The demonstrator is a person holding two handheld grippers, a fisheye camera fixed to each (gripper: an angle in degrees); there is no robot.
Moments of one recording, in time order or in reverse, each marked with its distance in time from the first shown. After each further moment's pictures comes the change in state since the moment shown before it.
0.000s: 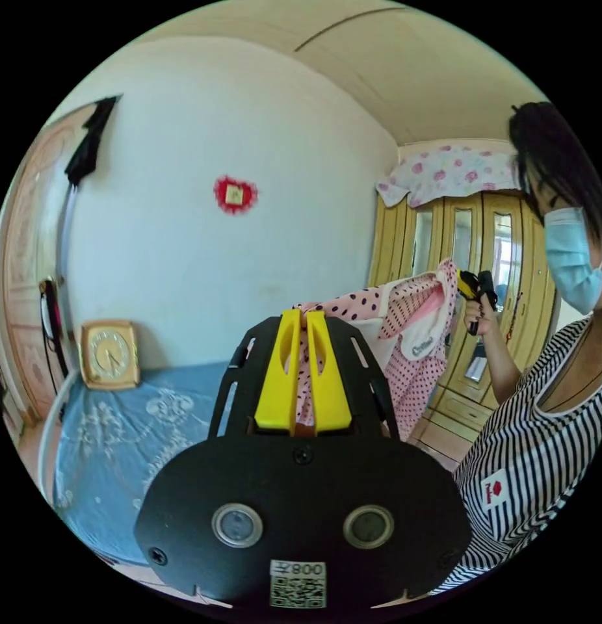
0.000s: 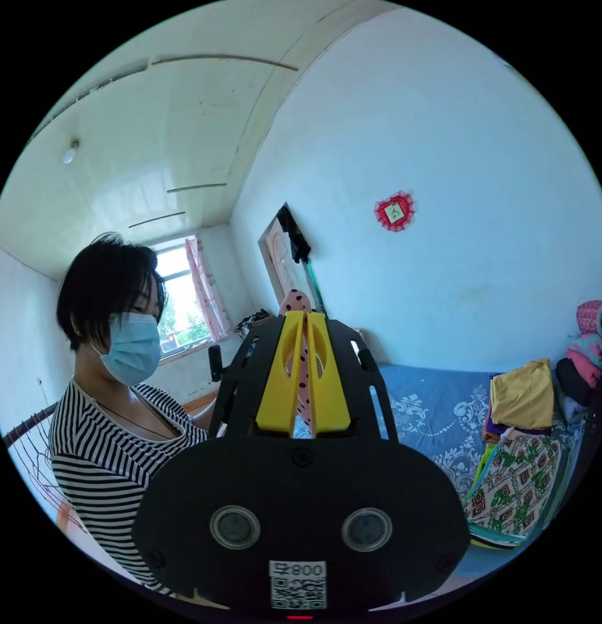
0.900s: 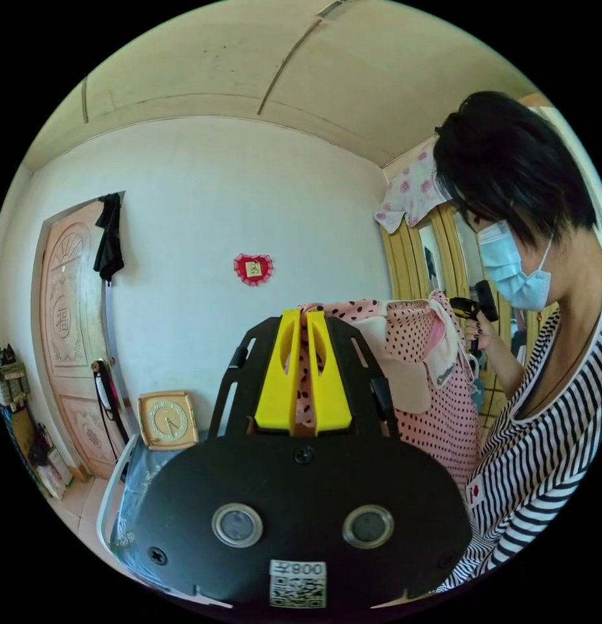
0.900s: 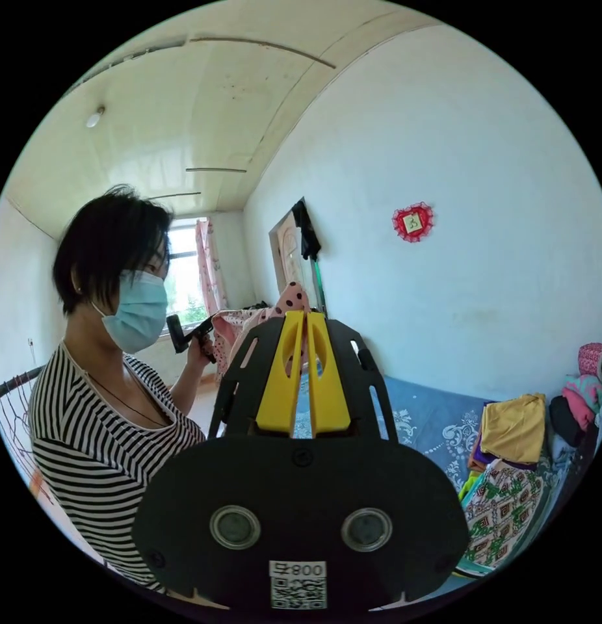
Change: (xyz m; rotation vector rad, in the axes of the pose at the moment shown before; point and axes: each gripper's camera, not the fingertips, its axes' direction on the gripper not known) left arm 0.046 0.103 -0.010 0.163 -0.179 0.189; right arm -0.181 0.099 0.177 -0.030 0.033 -0.098
